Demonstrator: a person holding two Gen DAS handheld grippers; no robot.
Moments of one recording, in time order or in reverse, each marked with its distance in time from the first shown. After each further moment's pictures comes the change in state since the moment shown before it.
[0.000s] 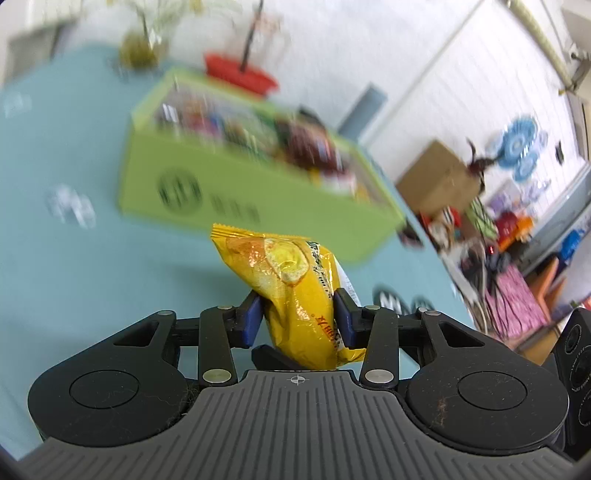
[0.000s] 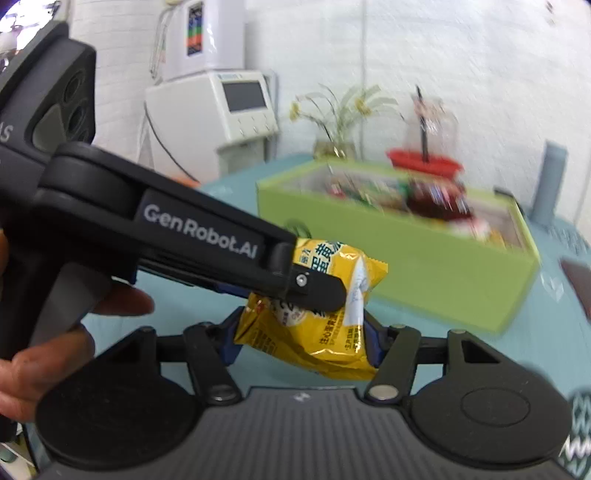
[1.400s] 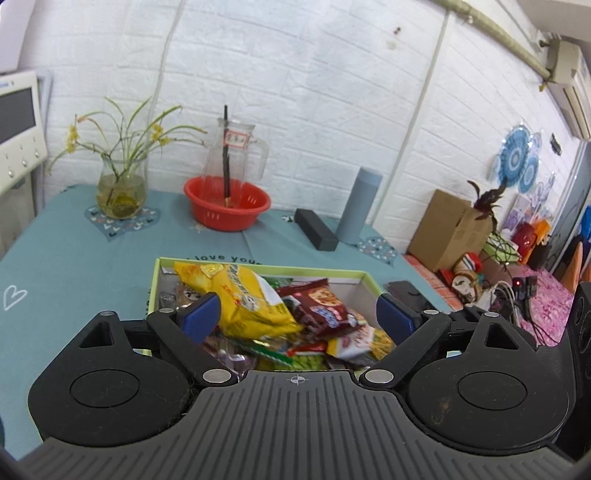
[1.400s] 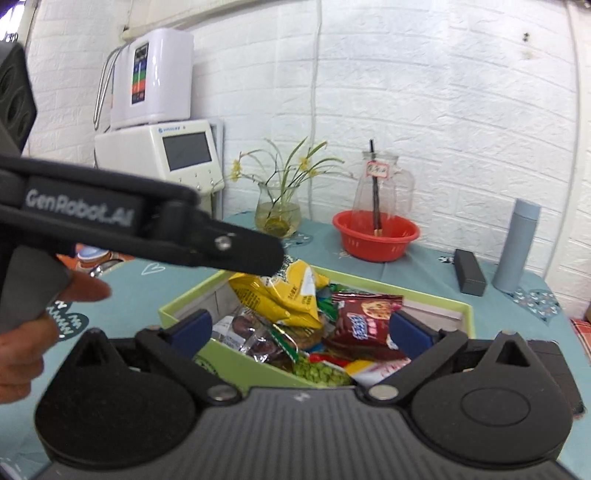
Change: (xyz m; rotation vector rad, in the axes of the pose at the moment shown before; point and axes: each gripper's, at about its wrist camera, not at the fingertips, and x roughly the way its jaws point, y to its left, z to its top) left arm -0.003 -0.025 0.100 0.235 -0.188 0.062; right arm 0.017 -0.077 0.078 0.036 -0.085 -0.118
